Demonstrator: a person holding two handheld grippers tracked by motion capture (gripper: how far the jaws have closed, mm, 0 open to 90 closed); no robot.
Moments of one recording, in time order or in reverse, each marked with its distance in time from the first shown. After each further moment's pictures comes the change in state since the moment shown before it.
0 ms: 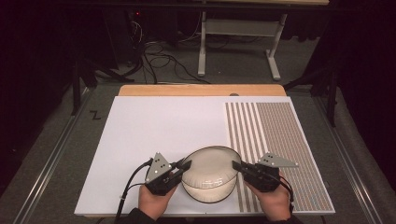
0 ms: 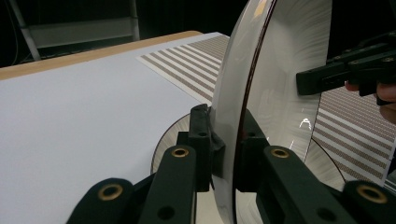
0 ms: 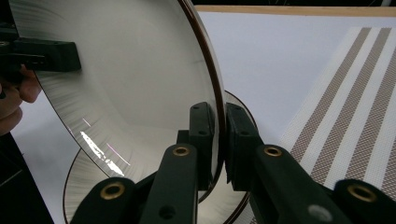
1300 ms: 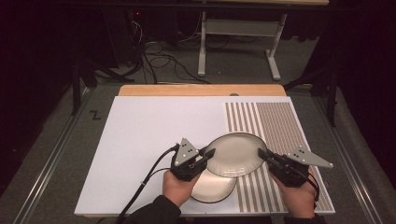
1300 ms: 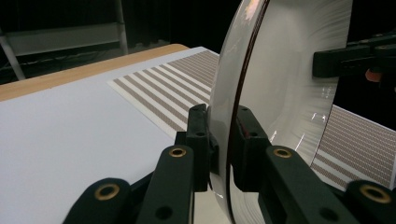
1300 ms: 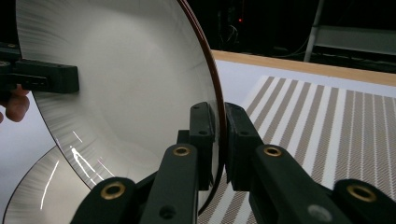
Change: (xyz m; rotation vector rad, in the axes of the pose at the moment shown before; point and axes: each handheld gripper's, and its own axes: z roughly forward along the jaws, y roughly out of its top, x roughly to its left) left arm -0.028 0.043 0.056 -0.010 -0.034 0.009; right arm -0.030 0.023 -0.054 -0.123 -0.167 -0.057
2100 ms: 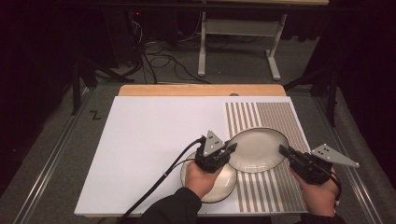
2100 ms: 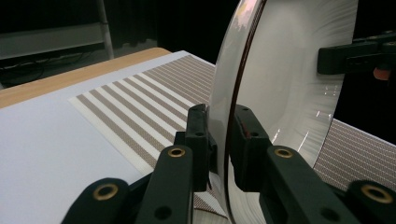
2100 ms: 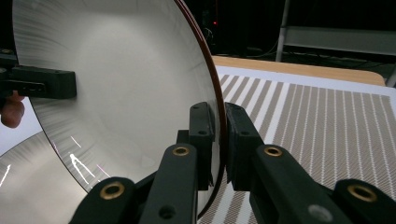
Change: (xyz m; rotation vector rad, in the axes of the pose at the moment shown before) left arm -0.023 0.018 0.058 0.021 -0.043 0.021; right arm -0.047 -0.003 -0.026 -0.013 -0.083 0.032
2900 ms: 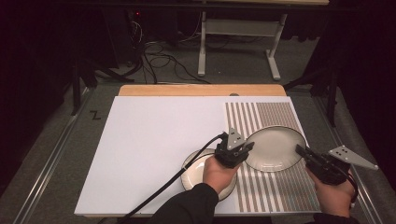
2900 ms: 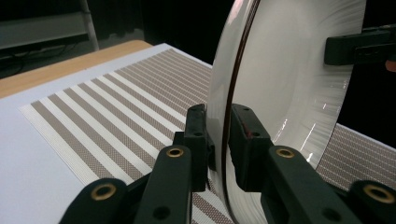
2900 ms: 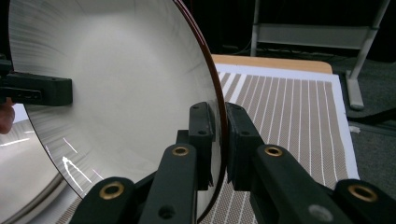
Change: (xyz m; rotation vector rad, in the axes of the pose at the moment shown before) left arm -0.019 0.007 0.052 0.064 -0.028 0.013; right arm -0.039 -0.011 -0.017 0.001 -0.088 0.025
